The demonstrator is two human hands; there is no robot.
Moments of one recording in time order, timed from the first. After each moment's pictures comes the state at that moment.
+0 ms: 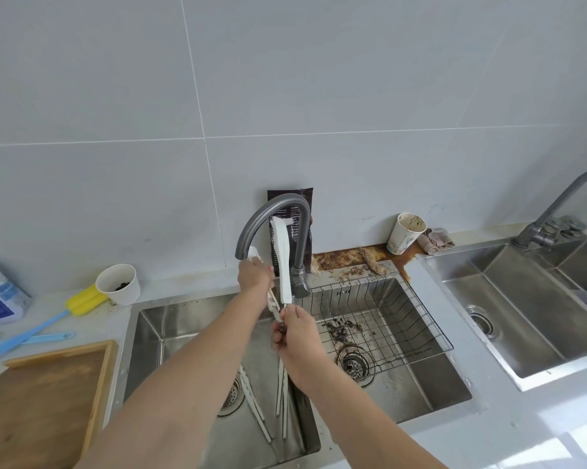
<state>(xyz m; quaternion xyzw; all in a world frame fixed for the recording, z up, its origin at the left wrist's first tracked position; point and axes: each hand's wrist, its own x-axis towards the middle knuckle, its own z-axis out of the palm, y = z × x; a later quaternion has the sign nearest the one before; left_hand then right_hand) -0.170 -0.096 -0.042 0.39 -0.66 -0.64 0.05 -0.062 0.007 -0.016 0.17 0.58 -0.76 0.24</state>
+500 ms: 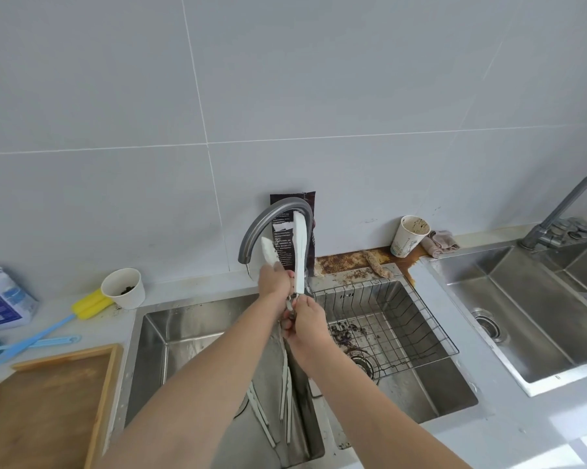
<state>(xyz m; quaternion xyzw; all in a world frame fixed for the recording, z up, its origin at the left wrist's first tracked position) -0.167 -0.072 -0.037 0.36 -0.69 -0.63 0.03 -0.085 0.008 -0.009 0.18 0.57 -0.77 0.21</state>
